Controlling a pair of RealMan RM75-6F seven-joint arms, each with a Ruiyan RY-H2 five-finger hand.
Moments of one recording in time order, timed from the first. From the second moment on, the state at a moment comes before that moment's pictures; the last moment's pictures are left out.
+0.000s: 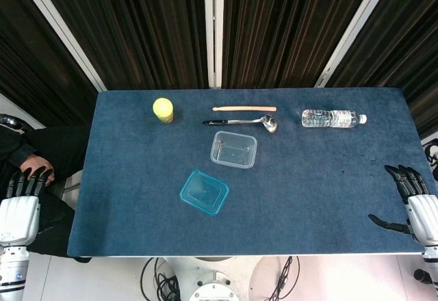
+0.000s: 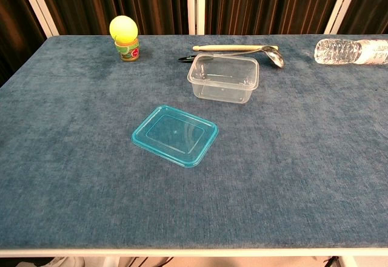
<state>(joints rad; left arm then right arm) -0.11 -1.16 -0.01 -1.74 1.40 1.58 0.27 0.09 -1.09 0.02 -1.41 -1.61 1.53 0.43</state>
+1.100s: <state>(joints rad) -0.19 -1.17 -0.05 -1.74 1.43 1.40 0.24 0.59 -1.17 0.14 -1.50 -1.50 0.82 0.37</state>
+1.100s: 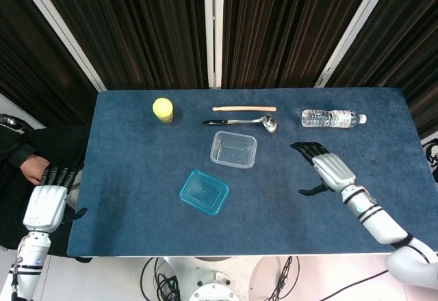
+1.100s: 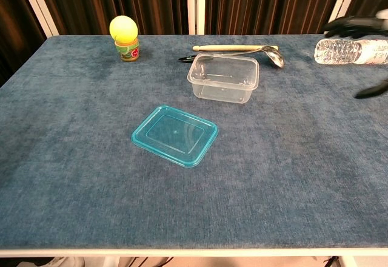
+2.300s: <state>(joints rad) -0.26 -1.18 -0.05 -1.69 1.45 1.30 0.20 0.89 -1.37 0.25 -1.34 -1.36 0.34 0.58</state>
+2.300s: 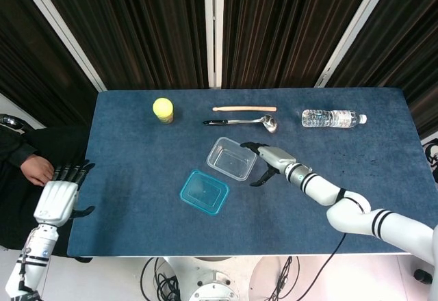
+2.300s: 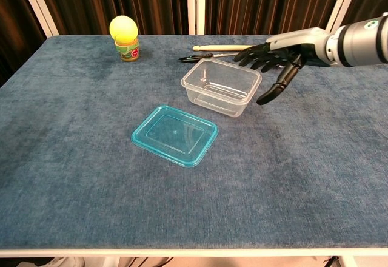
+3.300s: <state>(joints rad) -0.86 -1.49 -0.17 -1.54 1.28 0.62 0.42 0.37 -0.91 0.08 -1.77 -1.54 1.19 0.27</state>
